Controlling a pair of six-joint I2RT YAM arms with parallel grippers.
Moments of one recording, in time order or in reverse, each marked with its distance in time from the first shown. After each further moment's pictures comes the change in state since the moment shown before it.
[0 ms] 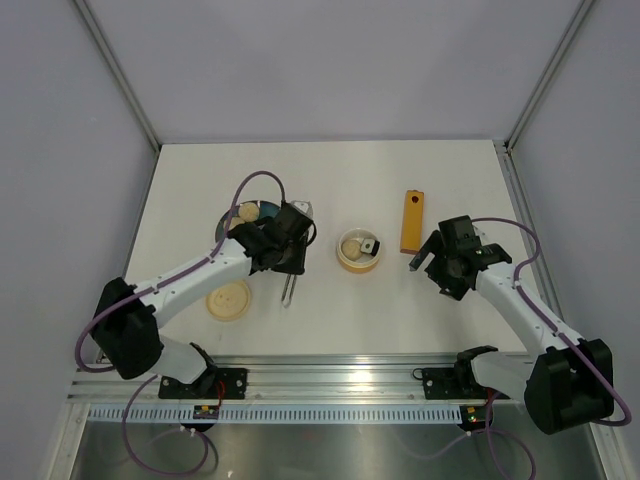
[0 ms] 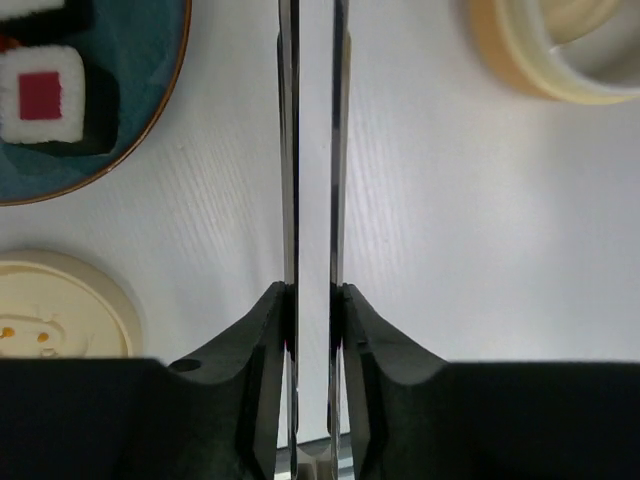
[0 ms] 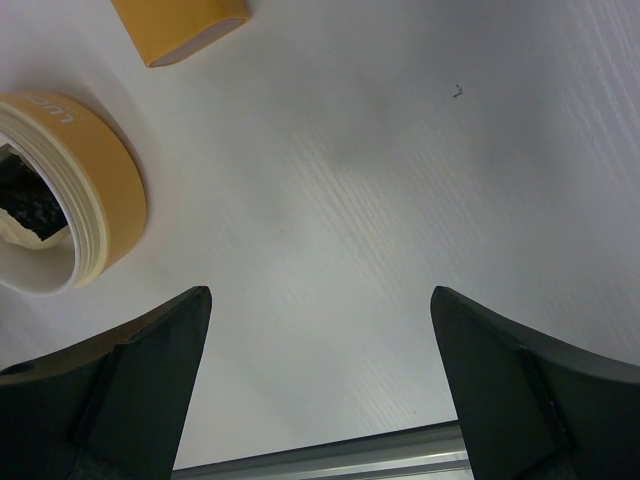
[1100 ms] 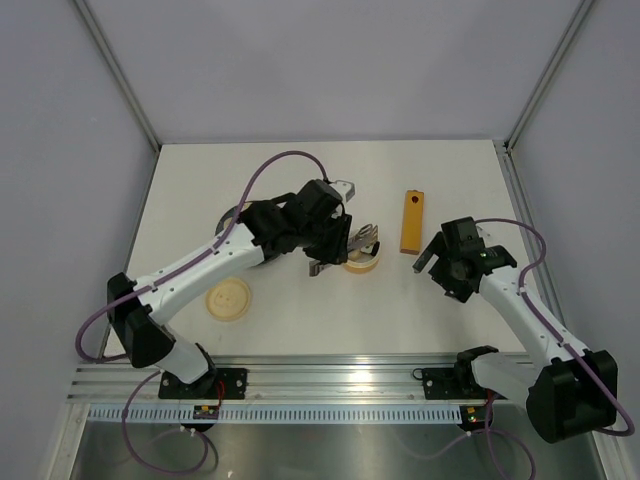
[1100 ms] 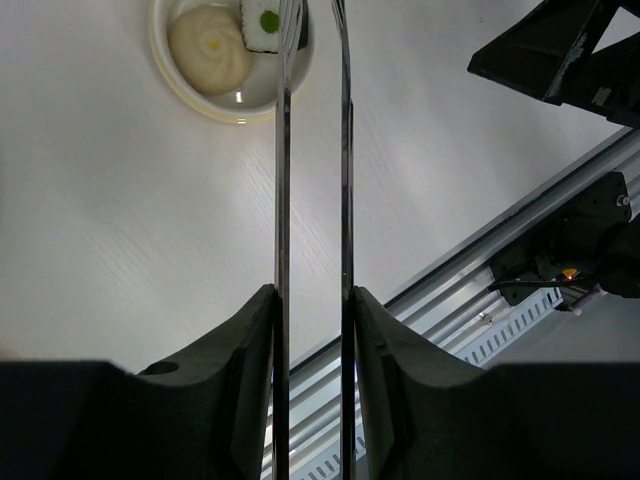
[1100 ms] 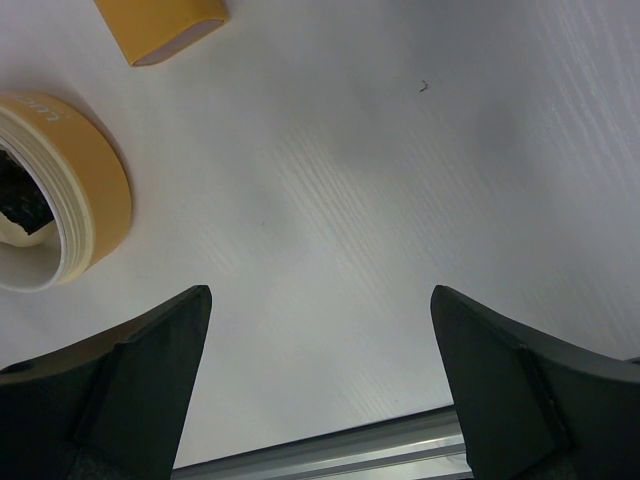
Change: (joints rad) left arm -0.124 0.049 0.442 -0.167 0.226 0.048; right arm 0.000 -0.041 0.013 -0.060 0.035 -0.007
